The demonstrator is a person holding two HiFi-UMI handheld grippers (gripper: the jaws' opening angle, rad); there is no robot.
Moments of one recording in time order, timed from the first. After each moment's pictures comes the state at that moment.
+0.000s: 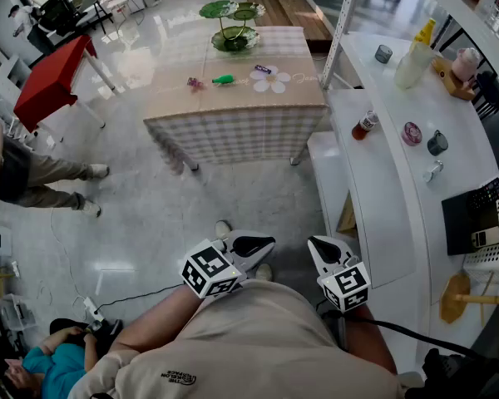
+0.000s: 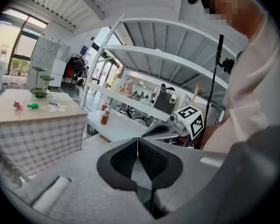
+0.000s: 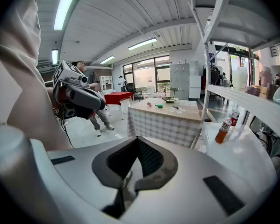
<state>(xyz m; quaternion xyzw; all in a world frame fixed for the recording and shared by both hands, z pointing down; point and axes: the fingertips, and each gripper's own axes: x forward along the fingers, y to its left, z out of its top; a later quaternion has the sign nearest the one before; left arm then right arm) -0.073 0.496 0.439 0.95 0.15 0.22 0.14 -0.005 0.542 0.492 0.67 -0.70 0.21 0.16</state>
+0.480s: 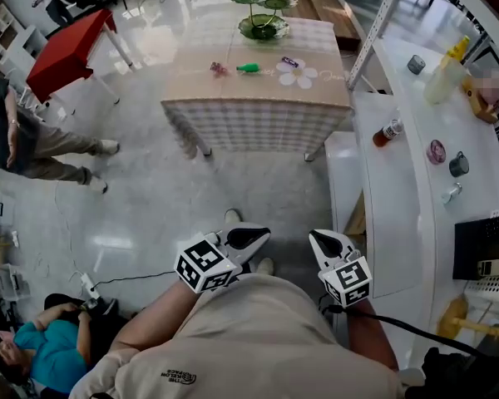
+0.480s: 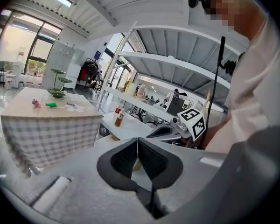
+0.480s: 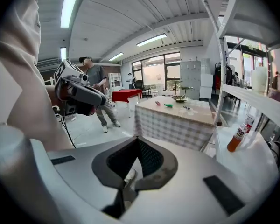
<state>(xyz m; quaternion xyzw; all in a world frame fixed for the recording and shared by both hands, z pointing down) -0.088 0.438 0.444 0.96 0.08 0.21 0.16 -0.009 0.491 0.501 0.63 -0.73 0.20 0.18</state>
